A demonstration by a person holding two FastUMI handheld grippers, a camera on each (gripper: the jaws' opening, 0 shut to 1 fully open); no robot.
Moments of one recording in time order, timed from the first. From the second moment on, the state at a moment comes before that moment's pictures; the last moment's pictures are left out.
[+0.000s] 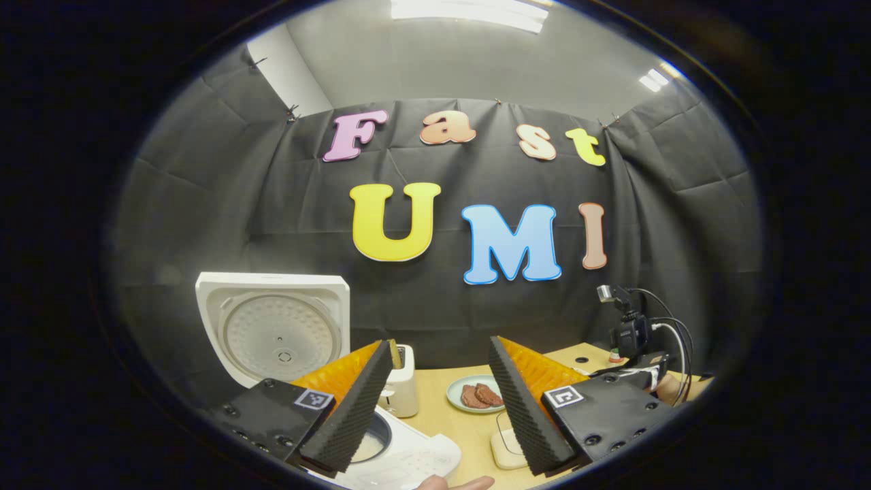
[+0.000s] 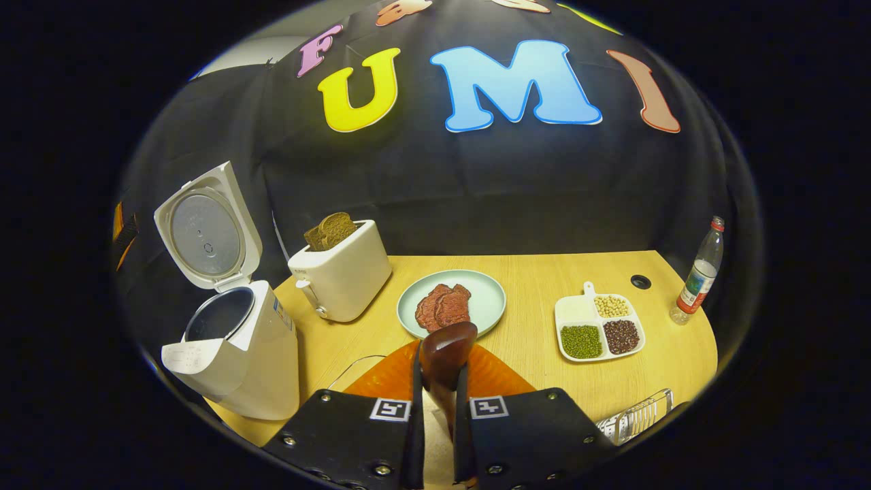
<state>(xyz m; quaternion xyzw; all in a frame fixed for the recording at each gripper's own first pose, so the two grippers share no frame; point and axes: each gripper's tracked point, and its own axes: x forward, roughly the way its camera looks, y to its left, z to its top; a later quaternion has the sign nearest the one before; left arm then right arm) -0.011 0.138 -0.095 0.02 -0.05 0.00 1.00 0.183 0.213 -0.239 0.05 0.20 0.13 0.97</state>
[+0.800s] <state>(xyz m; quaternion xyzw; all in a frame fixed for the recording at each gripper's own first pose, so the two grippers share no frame) -0.026 0.156 -0.099 0.02 -0.04 0.02 1.00 0.182 0.191 -0.197 0.17 0.18 0.14 0.96</state>
